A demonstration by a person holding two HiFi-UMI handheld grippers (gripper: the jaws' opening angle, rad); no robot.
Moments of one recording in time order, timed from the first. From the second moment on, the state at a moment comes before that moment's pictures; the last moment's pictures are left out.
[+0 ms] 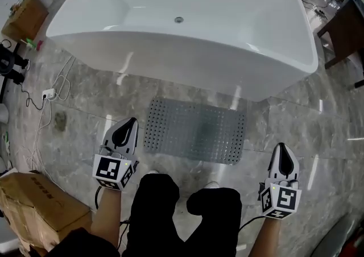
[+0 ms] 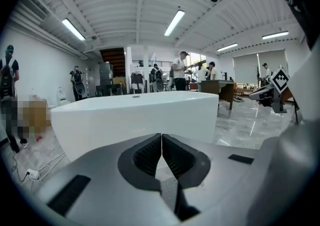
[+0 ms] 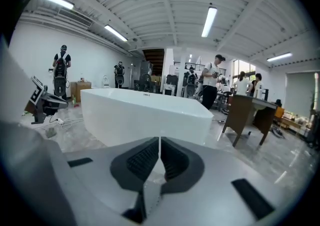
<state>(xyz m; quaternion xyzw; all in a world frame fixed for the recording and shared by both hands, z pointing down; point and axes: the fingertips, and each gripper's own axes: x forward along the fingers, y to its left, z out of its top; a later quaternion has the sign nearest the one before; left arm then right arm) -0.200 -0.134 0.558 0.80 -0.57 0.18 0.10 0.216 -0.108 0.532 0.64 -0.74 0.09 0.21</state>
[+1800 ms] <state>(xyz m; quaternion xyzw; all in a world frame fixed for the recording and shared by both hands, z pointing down) -0.260 -0.143 1.027 0.74 -0.54 0.32 0.23 0.253 -0.097 1.051 0.55 -0.69 0.31 0.36</state>
